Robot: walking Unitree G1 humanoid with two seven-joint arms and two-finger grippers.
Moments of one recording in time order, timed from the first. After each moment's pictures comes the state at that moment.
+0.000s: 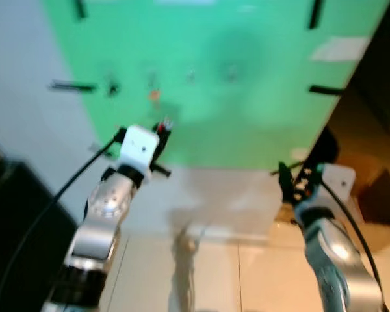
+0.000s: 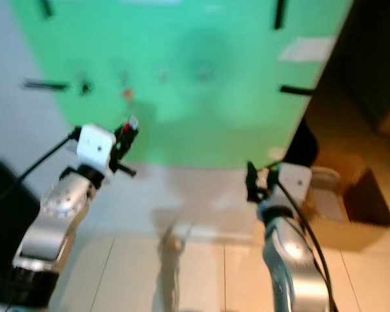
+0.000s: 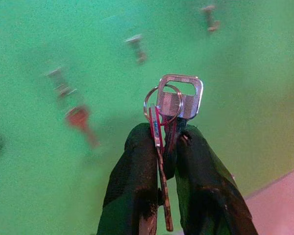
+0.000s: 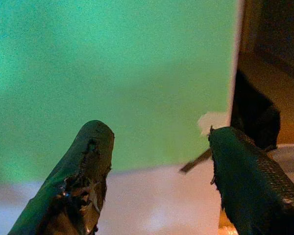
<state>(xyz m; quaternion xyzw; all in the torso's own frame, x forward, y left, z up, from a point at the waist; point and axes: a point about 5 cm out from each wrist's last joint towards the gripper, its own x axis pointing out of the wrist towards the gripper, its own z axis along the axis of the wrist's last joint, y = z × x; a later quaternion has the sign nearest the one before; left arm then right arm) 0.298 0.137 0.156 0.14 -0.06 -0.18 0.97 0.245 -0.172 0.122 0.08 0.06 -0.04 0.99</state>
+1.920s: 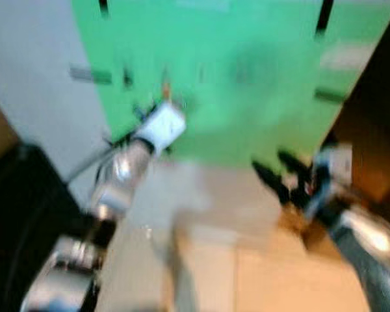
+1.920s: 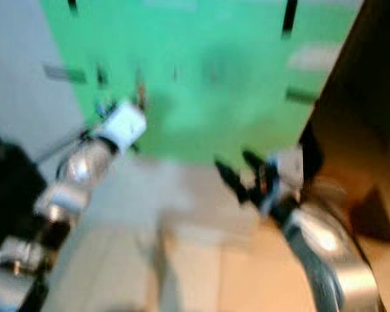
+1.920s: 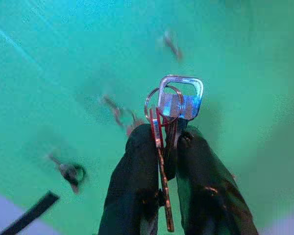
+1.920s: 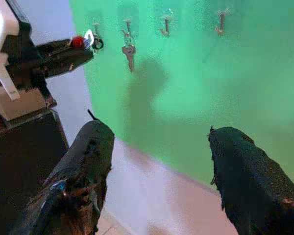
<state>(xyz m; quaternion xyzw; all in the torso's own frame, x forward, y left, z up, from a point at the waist) 0.357 0.124 0.172 0.36 -0.08 -0.14 0.92 0.231 -0.170 0.165 0.05 0.04 0.26 0.96</state>
